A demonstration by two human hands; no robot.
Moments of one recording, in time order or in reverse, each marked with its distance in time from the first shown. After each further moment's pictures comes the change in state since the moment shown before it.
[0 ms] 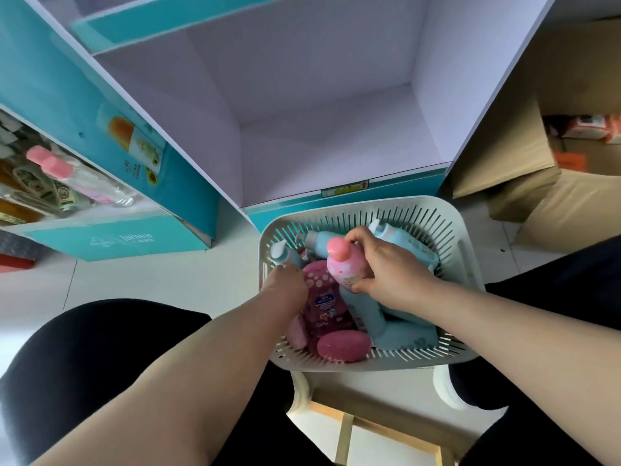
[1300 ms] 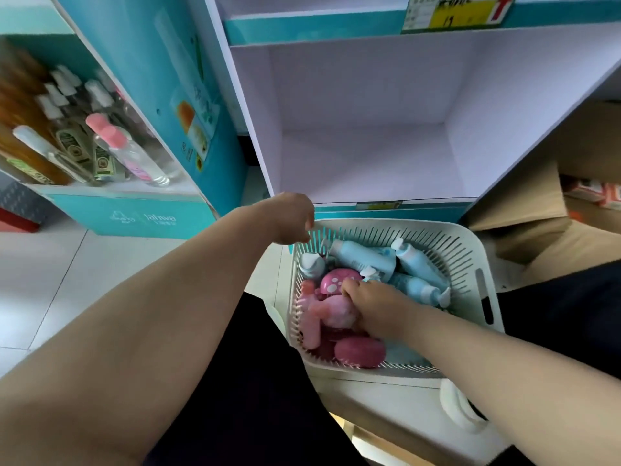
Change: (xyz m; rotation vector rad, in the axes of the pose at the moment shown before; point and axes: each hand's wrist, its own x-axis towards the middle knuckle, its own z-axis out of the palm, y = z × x) left_hand -0.074 -0.120 -0.064 -0.640 0.270 -0.099; right_hand 0.020 -0.026 0.070 -0.464 -0.253 -0.193
